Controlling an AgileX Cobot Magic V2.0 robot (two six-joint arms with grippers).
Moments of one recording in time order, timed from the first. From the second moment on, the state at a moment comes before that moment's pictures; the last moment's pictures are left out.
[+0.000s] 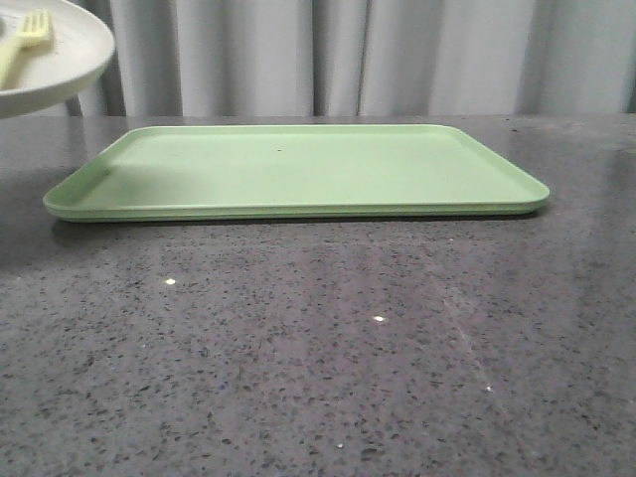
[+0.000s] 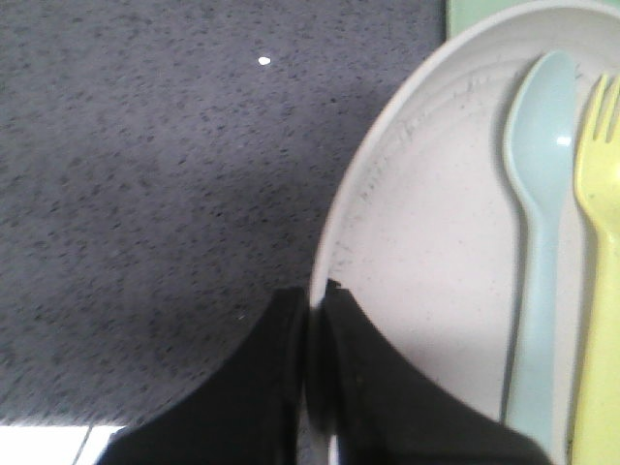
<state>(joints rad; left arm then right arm) 0.25 1.23 -1.18 -0.43 1.04 0.16 0.07 0.66 -0.69 0.10 0.70 0.10</state>
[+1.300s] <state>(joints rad) -0.25 1.82 -1.37 -0.65 0.64 0.09 0.07 0.66 -0.69 0.10 0.73 0.10</state>
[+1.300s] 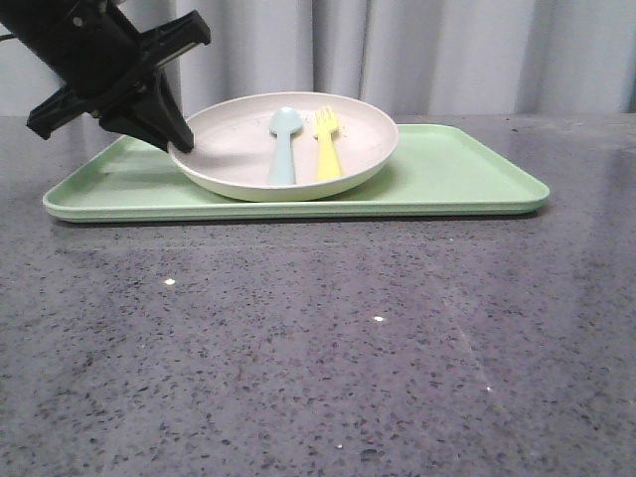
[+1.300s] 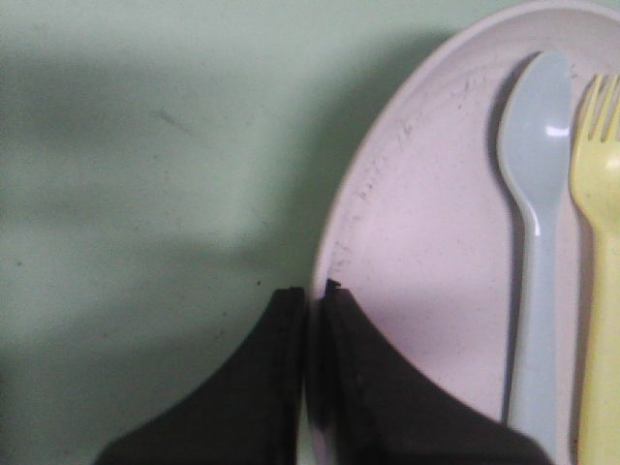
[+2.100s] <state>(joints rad) -0.25 1.75 -1.38 -0.60 0.64 0.08 0.07 0.66 -0.69 0.10 0.76 0.10</state>
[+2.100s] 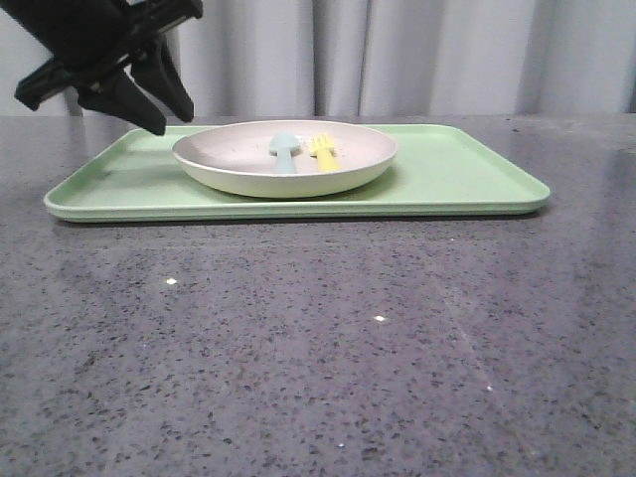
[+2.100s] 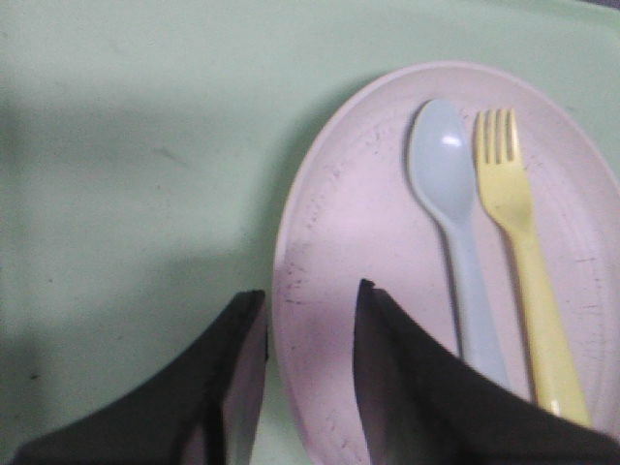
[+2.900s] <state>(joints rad) -0.15 1.01 -0.92 -0.34 0.58 0.08 0.13 0.76 -0.79 0.12 0.84 0.10</state>
